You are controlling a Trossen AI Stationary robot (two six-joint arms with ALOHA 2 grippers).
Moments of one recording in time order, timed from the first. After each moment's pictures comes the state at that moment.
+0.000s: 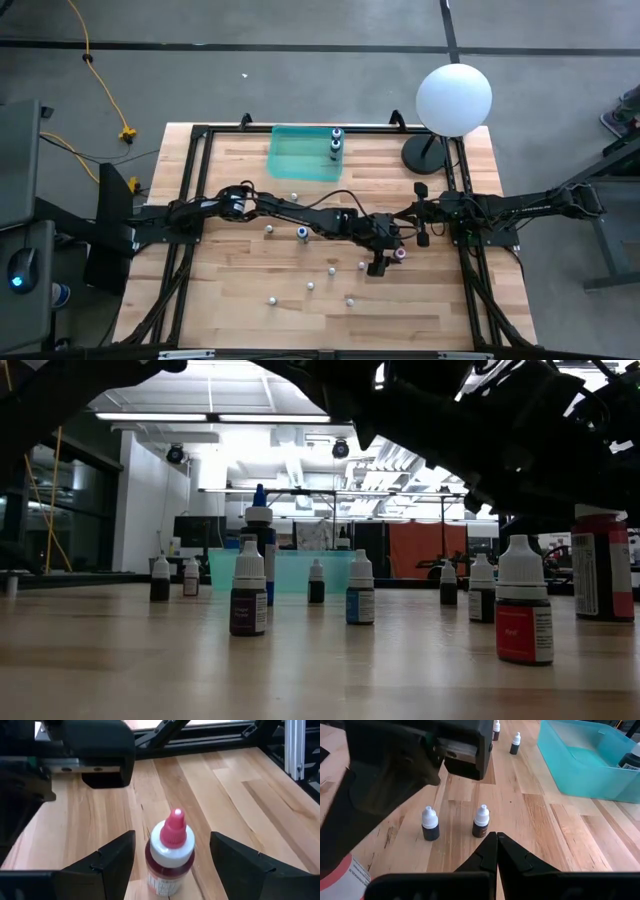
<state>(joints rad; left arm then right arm) -0.12 2.43 2.00 -0.06 0.12 0.05 -0.01 0.46 0.01 0.05 0.06 -0.09</state>
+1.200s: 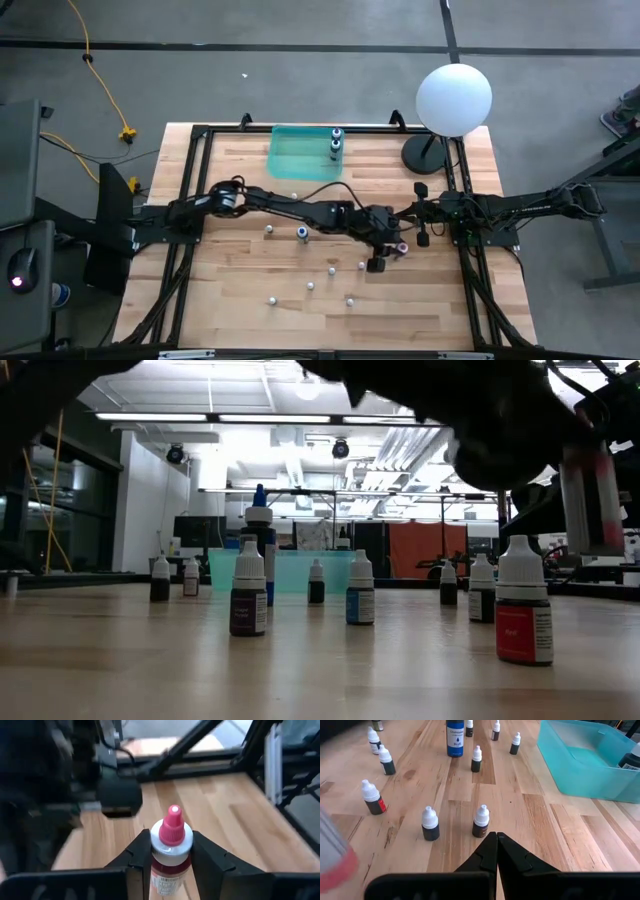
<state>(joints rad) -0.12 2.32 2.00 -0.13 0.12 0.02 -0.01 0.46 0.01 0.05 0.06 -0.09</state>
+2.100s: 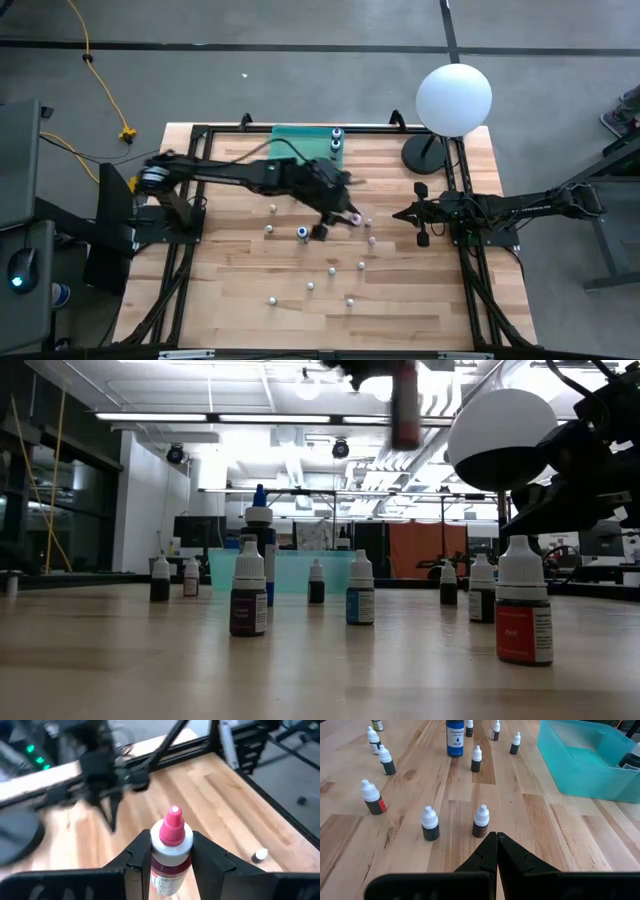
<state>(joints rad) 0.00 1.72 1.54 -0.34 0.27 0.29 -0.01 0.46 0.01 0.05 0.06 -0.09</state>
